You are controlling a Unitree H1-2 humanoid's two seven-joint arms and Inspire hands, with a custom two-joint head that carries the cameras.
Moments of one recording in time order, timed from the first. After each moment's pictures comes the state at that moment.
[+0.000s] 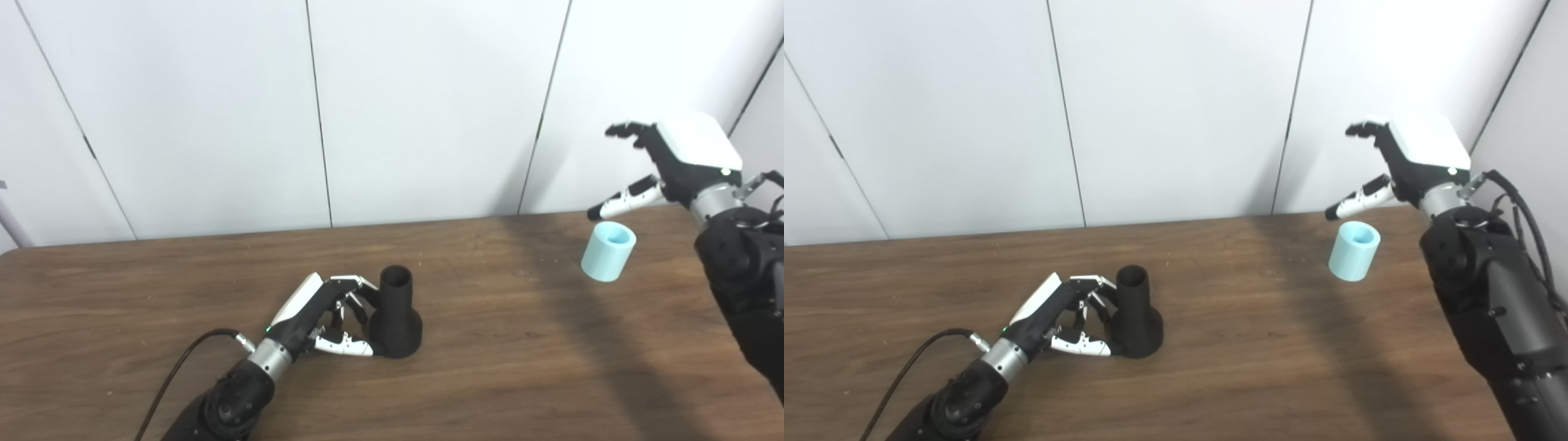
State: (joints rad) left arm -0.48 0.27 -0.46 0.42 0.25 -0.23 -0.07; right arm -0.56 -0.67 0.03 0.01 -0.81 0.33 0.24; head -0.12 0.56
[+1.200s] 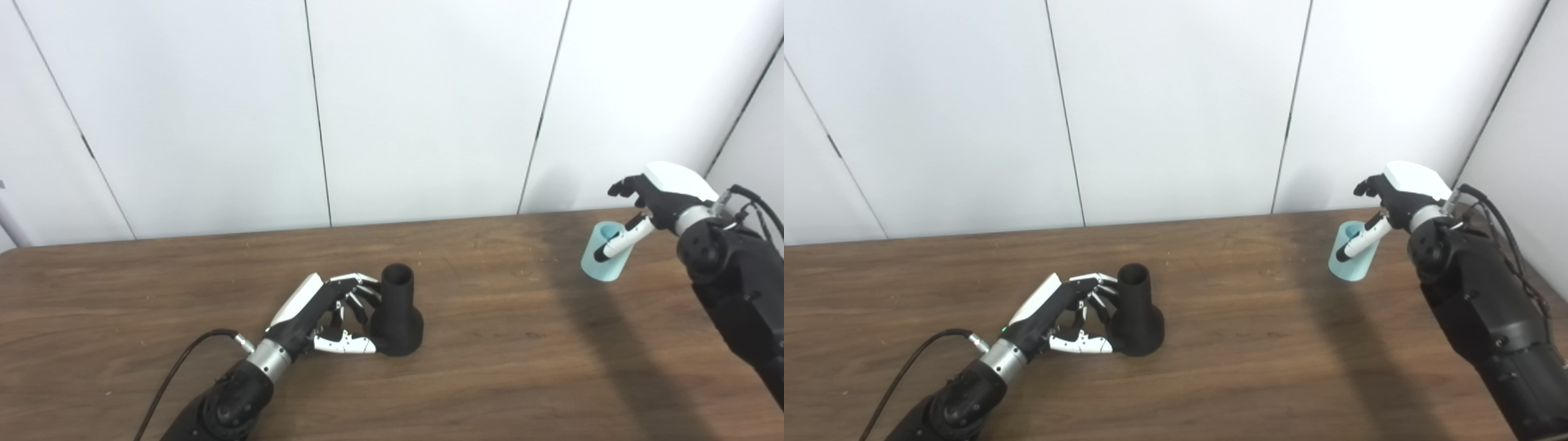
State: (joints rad) left arm -0.48 0.27 -0.45 0.42 0.27 -0.25 -0.08; right arm -0.62 -0.69 0.15 0.22 -0.79 0.43 0.35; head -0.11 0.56
